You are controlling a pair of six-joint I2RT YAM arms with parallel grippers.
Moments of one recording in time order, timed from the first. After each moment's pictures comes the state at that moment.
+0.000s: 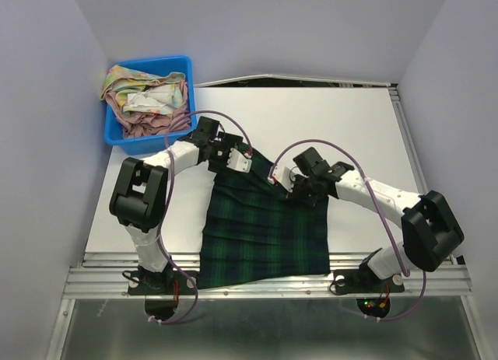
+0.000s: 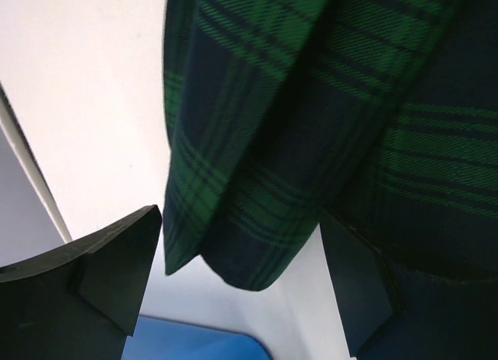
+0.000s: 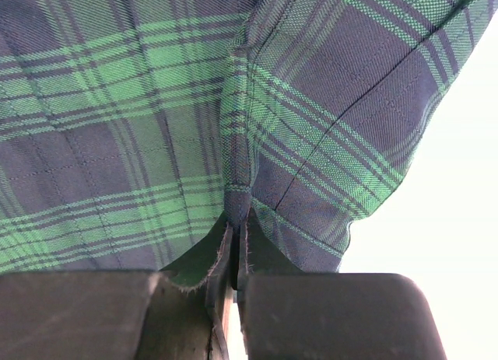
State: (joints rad) left arm -0.36 1.80 1.16 -0.29 0.42 1.52; right arm 0.64 1.46 0.93 -0.59 -0.19 -0.62
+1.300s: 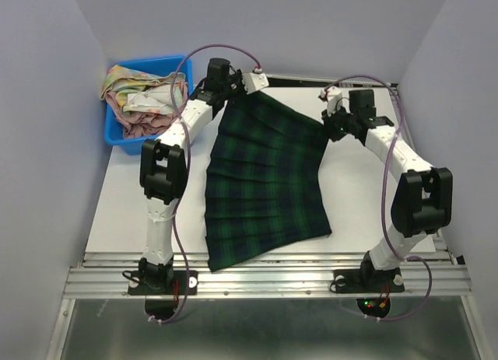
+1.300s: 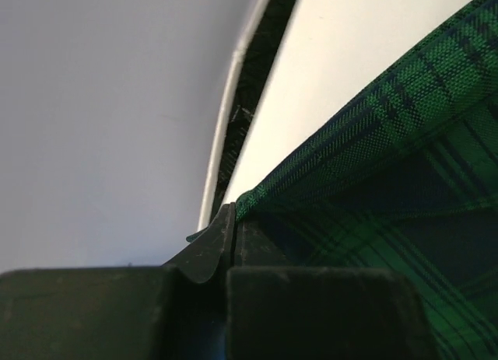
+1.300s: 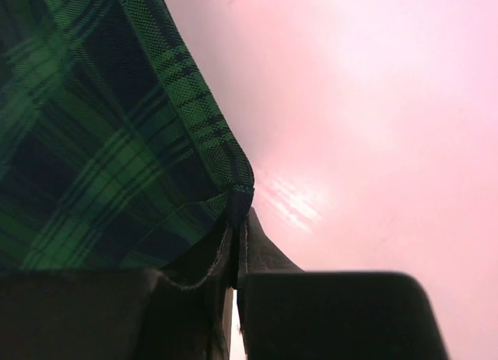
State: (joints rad) left arm -0.35 2.18 1.97 -0.22 0.30 0.94; right arm 0.13 1.68 1.32 -0.40 -0.31 -0.42
